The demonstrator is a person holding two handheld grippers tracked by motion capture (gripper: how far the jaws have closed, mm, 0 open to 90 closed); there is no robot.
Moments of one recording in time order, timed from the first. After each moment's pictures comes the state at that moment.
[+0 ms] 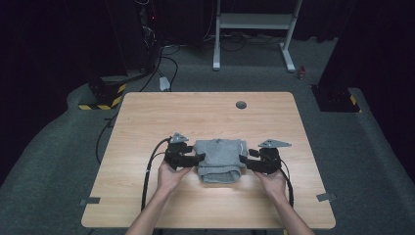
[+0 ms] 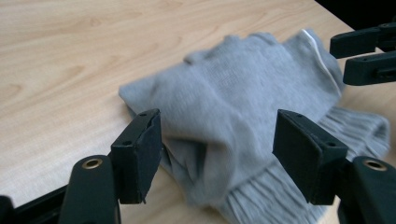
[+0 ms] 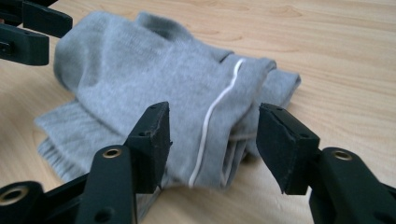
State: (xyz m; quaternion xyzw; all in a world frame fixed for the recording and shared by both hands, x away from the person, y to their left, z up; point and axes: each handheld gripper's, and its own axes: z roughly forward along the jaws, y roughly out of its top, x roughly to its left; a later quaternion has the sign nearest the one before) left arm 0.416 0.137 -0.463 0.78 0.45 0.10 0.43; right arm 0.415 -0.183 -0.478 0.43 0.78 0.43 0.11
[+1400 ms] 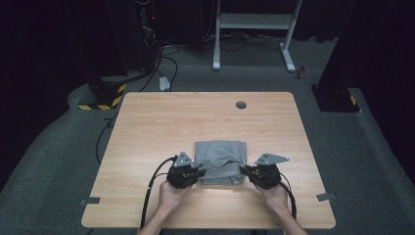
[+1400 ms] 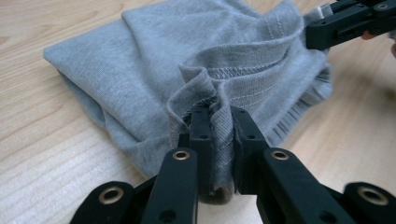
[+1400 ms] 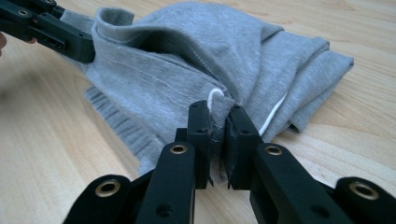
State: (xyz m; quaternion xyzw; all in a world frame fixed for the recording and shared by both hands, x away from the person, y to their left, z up) left arm 0.363 0.126 -0.492 0.80 0.39 0.10 0.44; right arm 0.374 -0.180 -0.488 0.35 0.82 0.43 0.11
